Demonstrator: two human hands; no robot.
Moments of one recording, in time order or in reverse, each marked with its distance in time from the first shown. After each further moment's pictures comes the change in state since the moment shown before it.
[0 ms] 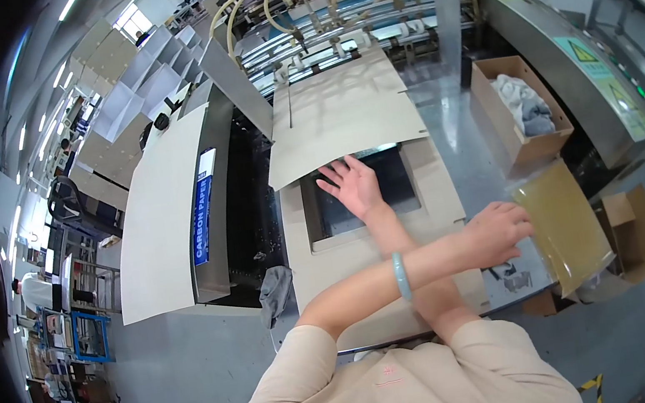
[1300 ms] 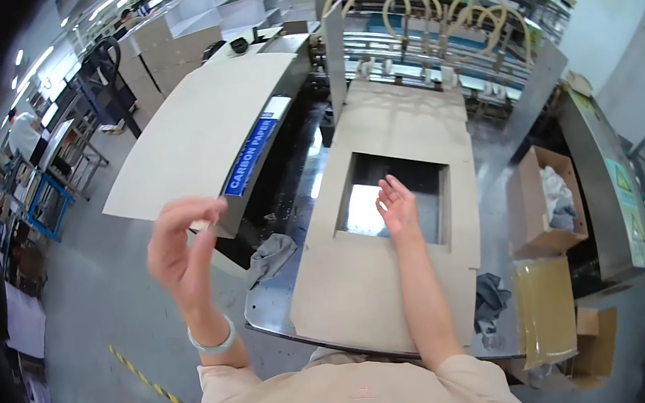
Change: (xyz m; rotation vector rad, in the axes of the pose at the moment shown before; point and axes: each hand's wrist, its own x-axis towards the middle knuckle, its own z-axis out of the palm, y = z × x) left_hand -0.212 0.142 -0.297 0.328 1.033 -0.421; right_hand -0.006 0.000 -0.007 -0.350 0.353 0.084
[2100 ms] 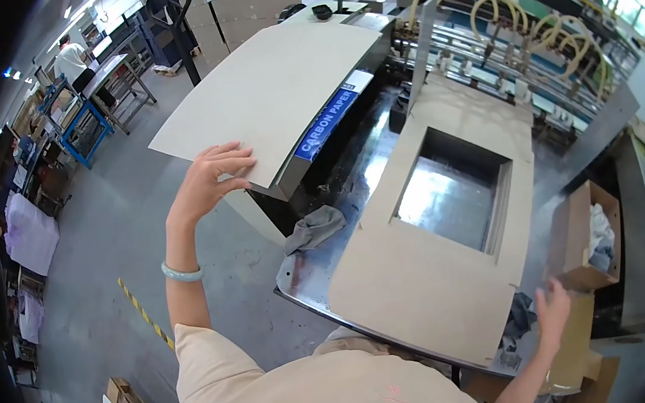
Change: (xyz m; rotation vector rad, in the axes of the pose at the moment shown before) left_hand -0.006 -0.091 -0.127 0.751 -0.551 -0.399; right_hand -0.195 -0.158 -0.149 -2.002 0.374 -0.629
